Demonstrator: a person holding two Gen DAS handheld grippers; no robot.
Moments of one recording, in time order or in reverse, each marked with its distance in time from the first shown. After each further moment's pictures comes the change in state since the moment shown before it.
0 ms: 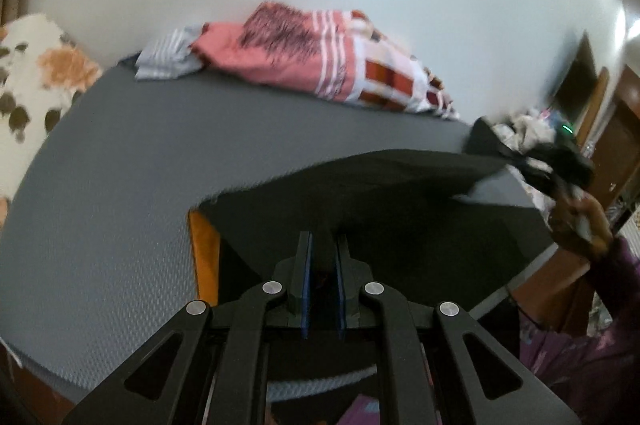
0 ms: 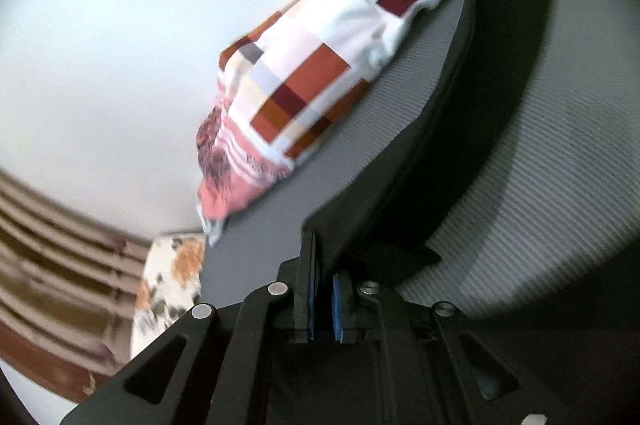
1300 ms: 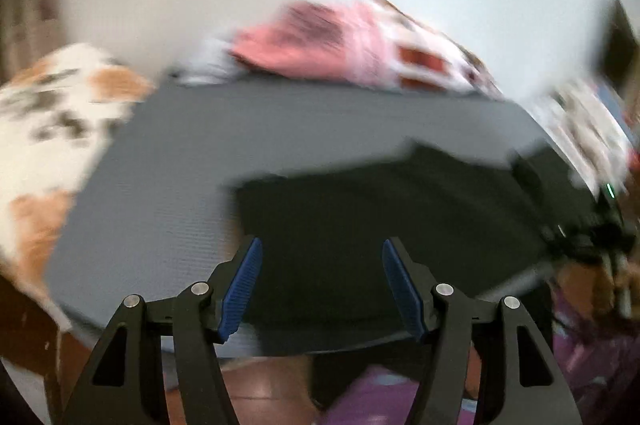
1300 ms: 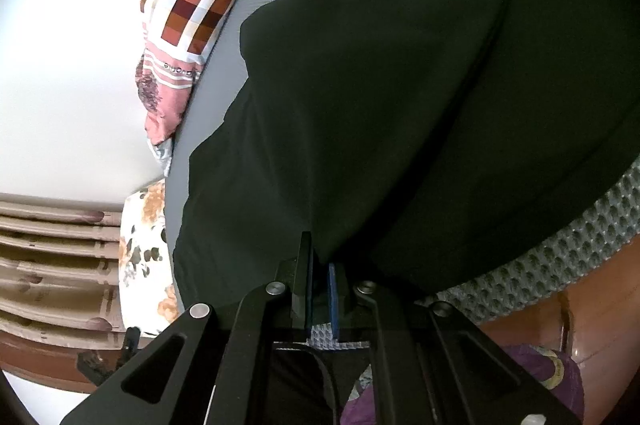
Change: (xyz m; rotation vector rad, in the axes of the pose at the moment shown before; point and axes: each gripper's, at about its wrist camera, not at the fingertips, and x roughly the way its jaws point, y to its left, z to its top) left arm -0.004 -0.061 -0.034 0.099 0.046 0.222; right arm -0.024 -0.127 -0.113 0.196 0.208 -0.025
